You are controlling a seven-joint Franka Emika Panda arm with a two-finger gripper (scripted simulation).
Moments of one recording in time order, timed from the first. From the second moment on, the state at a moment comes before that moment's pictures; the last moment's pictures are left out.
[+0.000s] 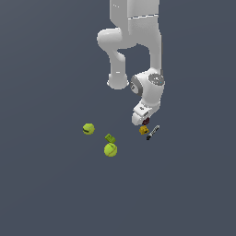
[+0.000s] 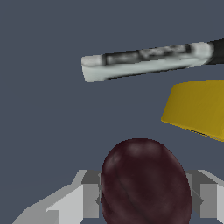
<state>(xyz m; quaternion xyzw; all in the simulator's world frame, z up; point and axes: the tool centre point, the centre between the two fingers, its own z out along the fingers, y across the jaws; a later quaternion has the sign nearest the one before) -0.142 0.163 0.029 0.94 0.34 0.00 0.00</state>
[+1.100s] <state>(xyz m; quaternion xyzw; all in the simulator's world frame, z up) -0.092 0.131 0.106 0.94 0.34 0.00 0.00</state>
